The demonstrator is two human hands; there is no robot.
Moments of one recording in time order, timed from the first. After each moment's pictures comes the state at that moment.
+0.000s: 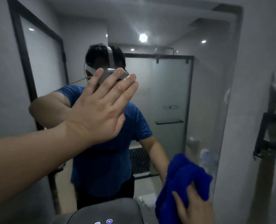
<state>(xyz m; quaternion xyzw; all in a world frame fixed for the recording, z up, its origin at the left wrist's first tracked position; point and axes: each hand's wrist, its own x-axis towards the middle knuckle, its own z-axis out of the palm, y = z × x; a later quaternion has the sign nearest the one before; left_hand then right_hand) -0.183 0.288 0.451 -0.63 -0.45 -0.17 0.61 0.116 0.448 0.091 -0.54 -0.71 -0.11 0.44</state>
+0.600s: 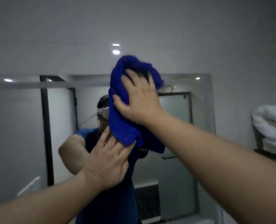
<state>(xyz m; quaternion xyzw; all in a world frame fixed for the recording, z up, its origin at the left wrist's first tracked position) -0.171 0.271 0.463 -0.66 -0.48 -0.14 0.56 -0.022 0.347 0.601 -0.25 -0.73 -0.29 0.57</state>
